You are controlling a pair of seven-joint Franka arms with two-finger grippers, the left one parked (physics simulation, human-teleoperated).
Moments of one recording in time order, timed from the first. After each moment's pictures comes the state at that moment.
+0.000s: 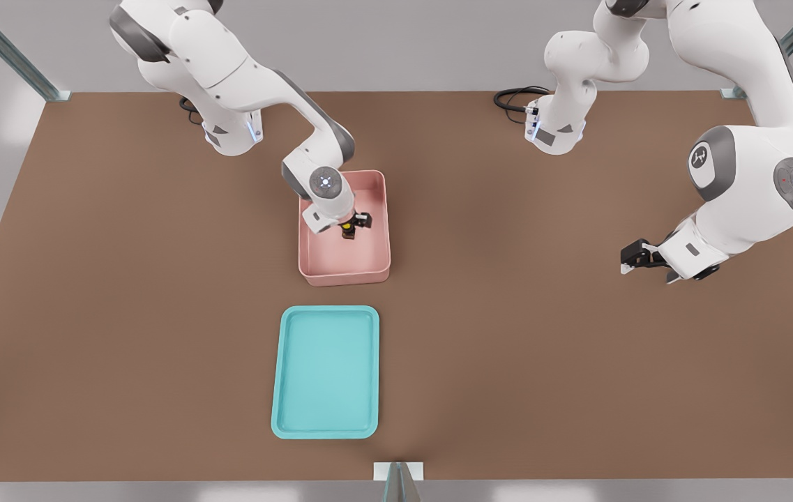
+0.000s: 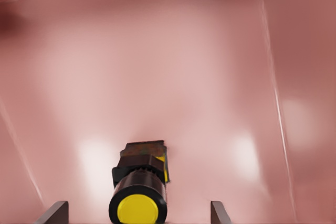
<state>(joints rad) 0.37 0.37 0.42 -2.22 0.01 2.43 0.95</state>
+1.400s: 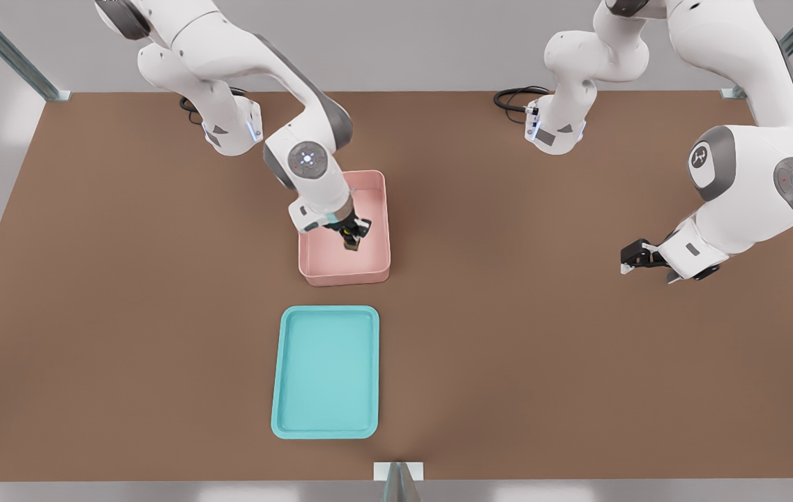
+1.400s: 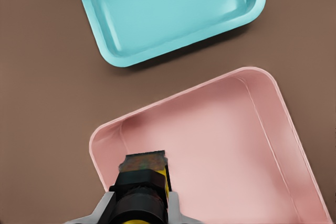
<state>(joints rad) 0.32 0.26 0.40 -1.88 0.02 2.16 1.03</state>
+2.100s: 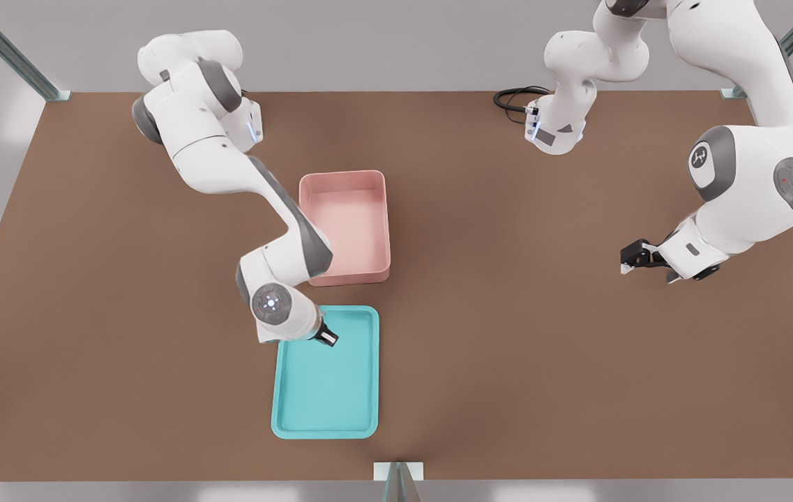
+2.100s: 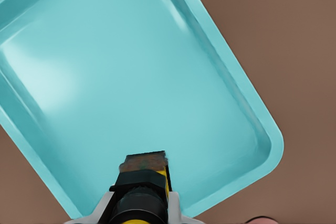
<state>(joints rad) 0.29 0.90 0.24 -1.10 -0.08 1.95 1.06</state>
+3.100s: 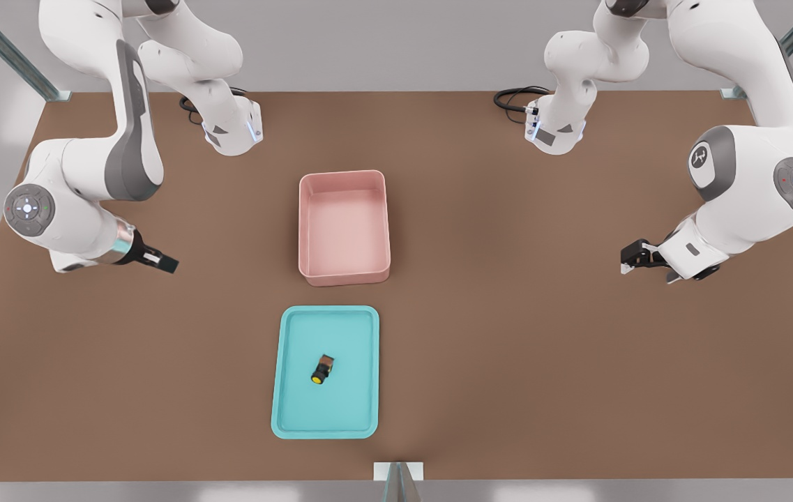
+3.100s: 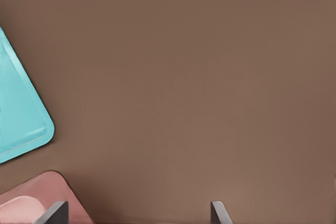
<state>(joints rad) 0.13 0.16 -0.09 -1.68 0.01 1.66 0.42</state>
